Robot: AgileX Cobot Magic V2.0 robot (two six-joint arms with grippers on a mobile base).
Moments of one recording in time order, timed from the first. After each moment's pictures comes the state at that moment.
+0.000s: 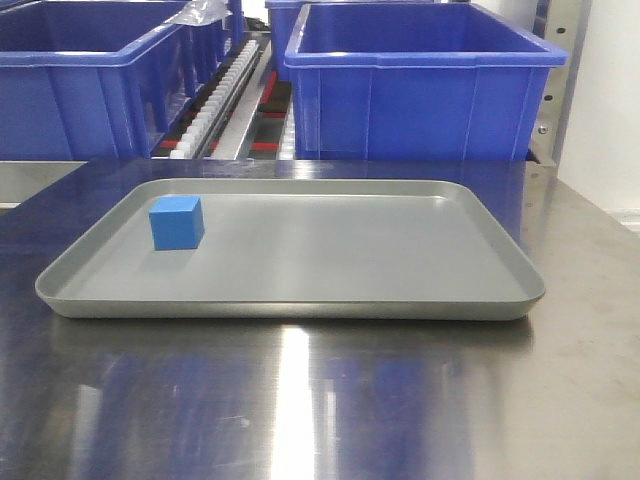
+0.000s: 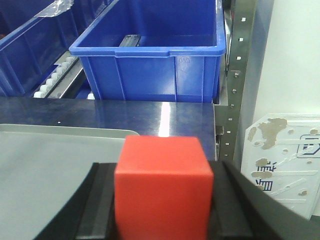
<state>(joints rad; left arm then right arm) -0.09 0.25 -0.17 -0.03 0.31 0.04 0.15 0.39 -0.39 0.10 0.21 0.03</state>
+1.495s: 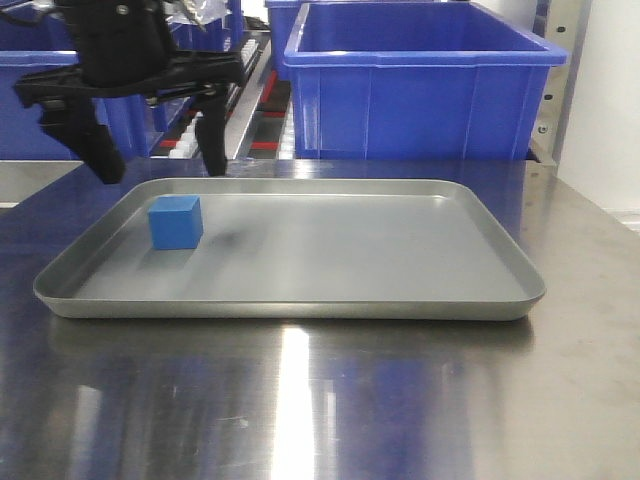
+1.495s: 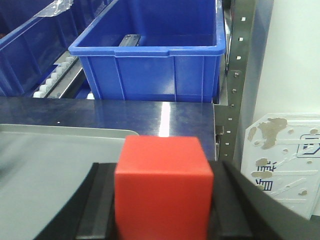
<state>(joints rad) -0.47 1.87 -1.57 0.02 0.99 -0.48 0.15 0.39 -0.39 0.10 0.21 0.03</state>
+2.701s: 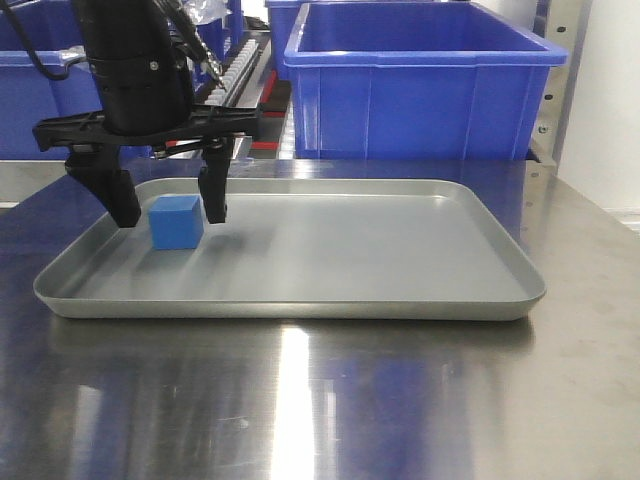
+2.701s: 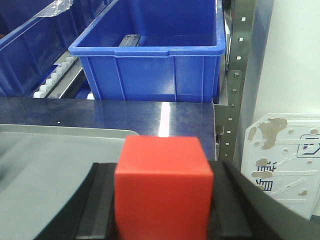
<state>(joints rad) -0.49 1.96 -1.58 0.05 1.02 -0.56 0.15 0.39 -0.39 0.10 0.21 0.03</state>
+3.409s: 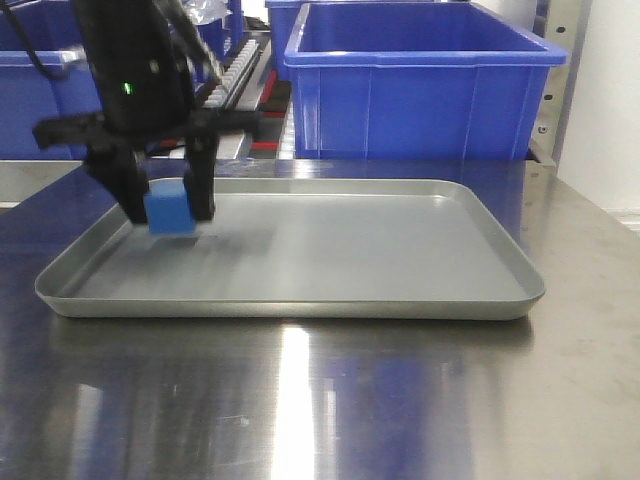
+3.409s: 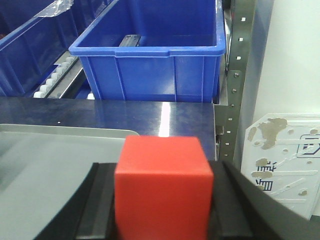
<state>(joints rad) -0.49 1.93 -1.58 0.05 1.02 -0.56 0.15 0.39 -0.39 0.10 0.21 0.03</state>
